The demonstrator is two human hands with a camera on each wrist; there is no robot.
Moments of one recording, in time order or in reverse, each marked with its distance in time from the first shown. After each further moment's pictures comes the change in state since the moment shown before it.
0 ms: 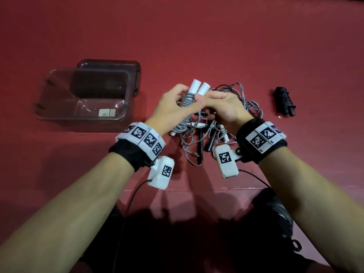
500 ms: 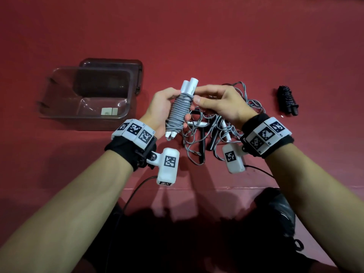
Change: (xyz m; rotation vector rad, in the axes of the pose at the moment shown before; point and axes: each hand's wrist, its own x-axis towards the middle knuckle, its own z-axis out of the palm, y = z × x) left_hand -0.002 0.006 -0.013 -0.669 -0.133 -0.404; right_hand -0.002 -0.015 0.001 -0.208 -0.152 -0.145
